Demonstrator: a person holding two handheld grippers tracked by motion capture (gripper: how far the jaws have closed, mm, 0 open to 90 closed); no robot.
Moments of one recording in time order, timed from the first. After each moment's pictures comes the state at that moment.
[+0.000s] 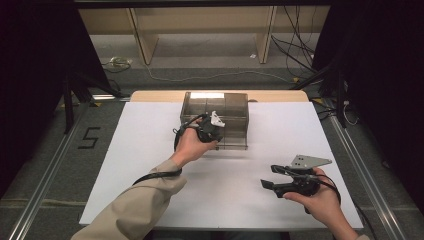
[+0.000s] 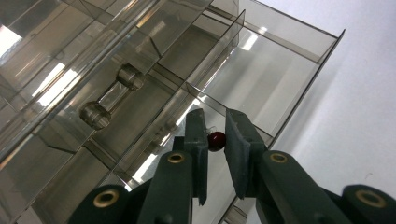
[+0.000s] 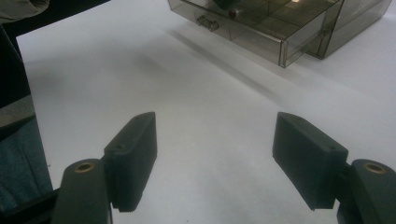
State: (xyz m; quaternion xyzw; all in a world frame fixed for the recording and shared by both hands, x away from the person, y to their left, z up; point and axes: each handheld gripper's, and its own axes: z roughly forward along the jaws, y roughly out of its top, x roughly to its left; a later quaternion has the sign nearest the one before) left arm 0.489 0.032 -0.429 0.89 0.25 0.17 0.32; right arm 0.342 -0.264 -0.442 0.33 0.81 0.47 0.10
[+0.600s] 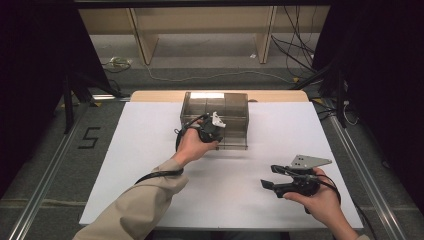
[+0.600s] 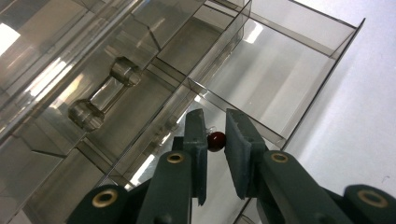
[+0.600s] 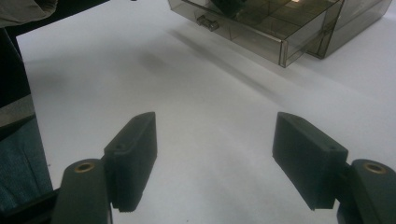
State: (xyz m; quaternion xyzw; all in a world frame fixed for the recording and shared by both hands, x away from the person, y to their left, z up) left arm 0.494 0.030 -0.437 0.90 0.25 0.17 0.31; right arm 0.342 -0.264 -0.442 0.33 0.82 0.47 0.10
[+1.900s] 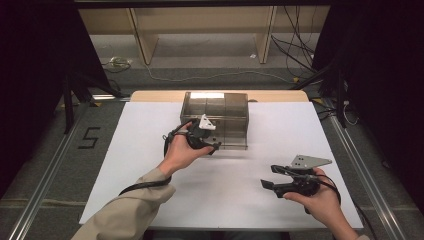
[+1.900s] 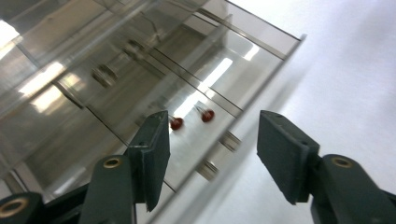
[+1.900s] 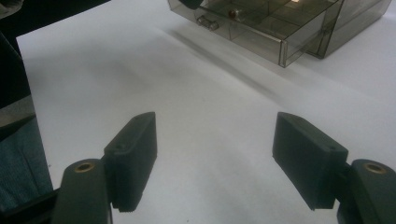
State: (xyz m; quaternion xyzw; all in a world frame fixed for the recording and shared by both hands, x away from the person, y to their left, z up) left arm 0.455 0.060 -0.420 0.87 0.28 0.16 0.37; right arm 0.342 -0.264 -0.442 0.33 0.81 0.47 0.10
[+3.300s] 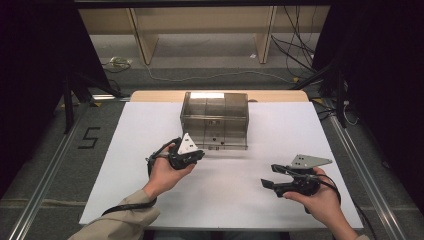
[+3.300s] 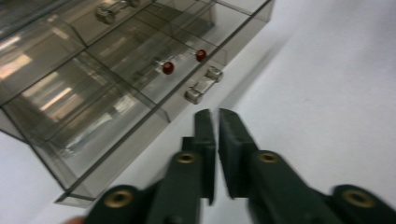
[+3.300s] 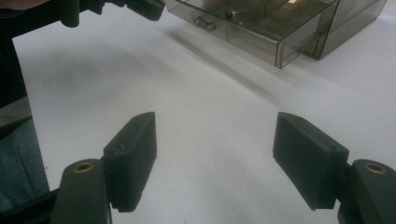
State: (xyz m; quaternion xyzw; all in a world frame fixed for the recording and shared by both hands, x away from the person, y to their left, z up) left arm 0.411 0.100 -0.448 0.85 0.27 0.21 0.40; right arm 0.342 -0.264 -0.442 0.33 0.81 0.47 0.10
